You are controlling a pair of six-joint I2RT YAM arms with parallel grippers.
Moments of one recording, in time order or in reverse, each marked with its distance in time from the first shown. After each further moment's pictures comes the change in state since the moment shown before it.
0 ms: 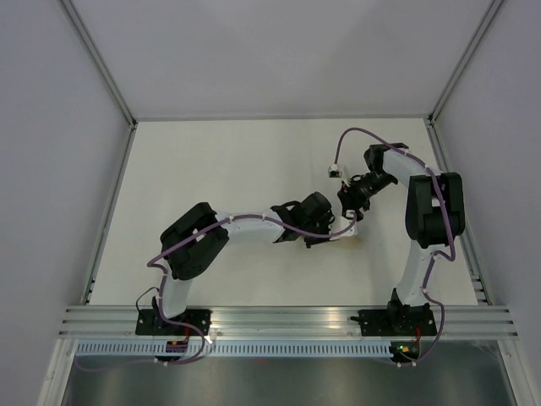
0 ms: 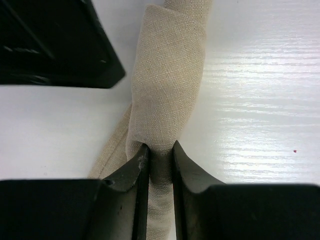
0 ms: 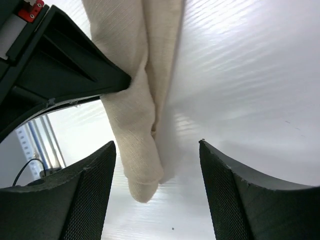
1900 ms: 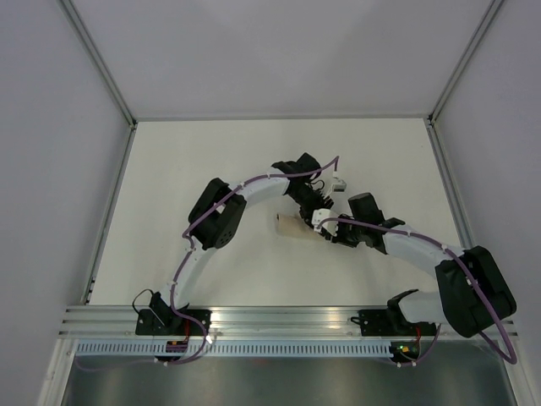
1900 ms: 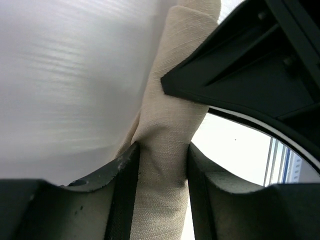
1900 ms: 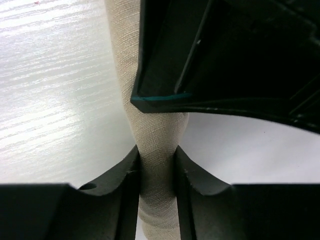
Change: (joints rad) left arm 0.266 0.390 0.600 -0.584 0.633 -0.217; right arm 0.317 -0.681 -0.871 1.012 0.432 0.116
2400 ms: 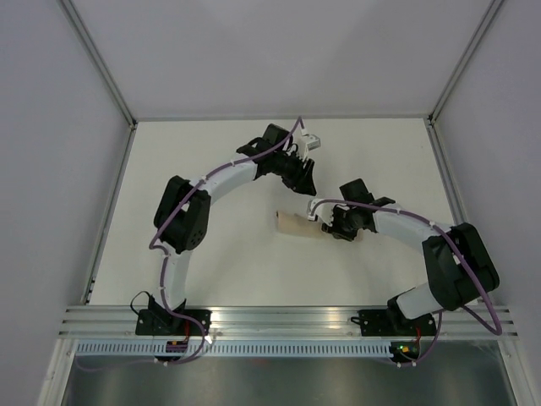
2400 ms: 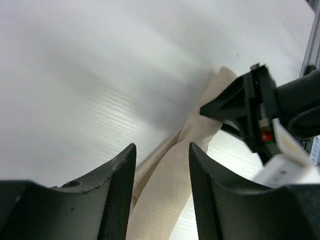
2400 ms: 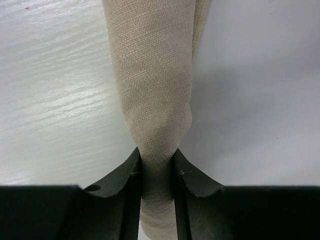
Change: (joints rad) left arm 0.143 -0.238 -0.161 0.288 -0.106 -0.259; right arm -0.001 0.161 0.204 -0.222 0.003 0.024
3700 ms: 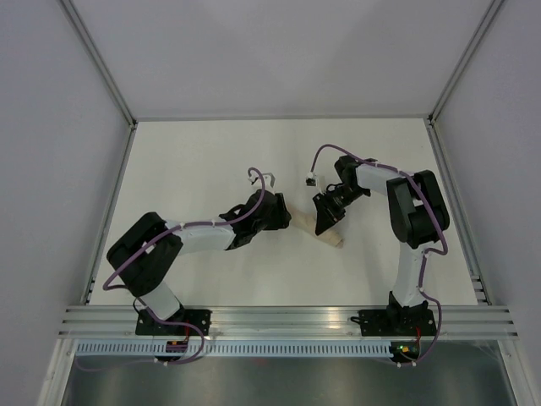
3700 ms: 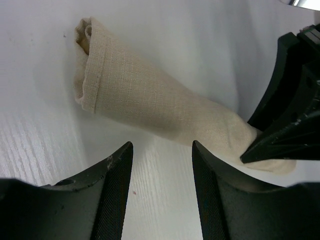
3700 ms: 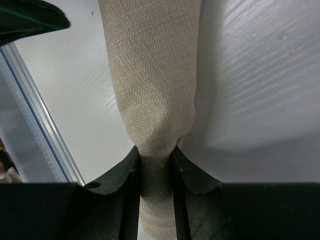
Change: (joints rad) left arm -0.196 -0.503 -0.915 0.628 -0.952 -0.736; right arm -0.130 0.549 0.533 -0.435 -0.459 0.369
